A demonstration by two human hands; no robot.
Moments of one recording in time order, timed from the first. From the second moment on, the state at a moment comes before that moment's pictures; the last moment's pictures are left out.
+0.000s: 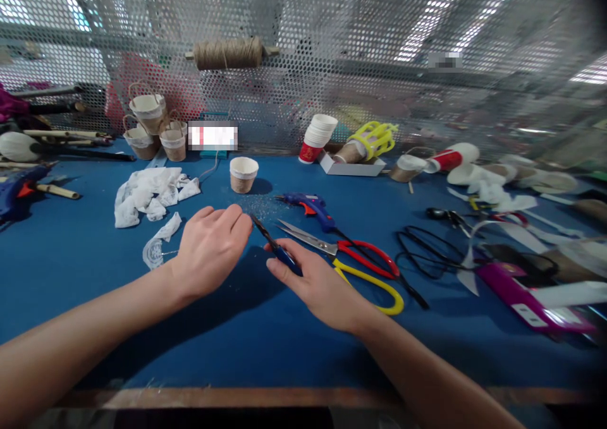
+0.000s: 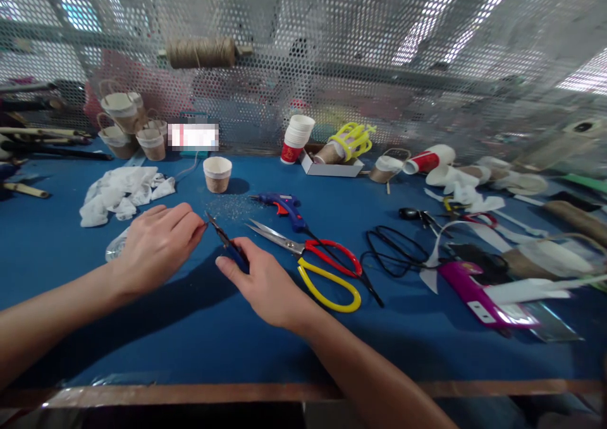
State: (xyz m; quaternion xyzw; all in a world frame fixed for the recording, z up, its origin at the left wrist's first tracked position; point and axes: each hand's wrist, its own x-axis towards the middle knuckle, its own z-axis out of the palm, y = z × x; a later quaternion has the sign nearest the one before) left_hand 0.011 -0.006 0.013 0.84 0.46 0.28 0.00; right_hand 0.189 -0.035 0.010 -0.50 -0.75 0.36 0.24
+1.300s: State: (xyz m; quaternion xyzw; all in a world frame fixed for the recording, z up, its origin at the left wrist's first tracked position) left_hand 0.003 0.015 0.034 0.68 0.41 0.26 0.55; right_hand 0.201 -0.024 0.014 -0.44 -0.78 0.36 0.25
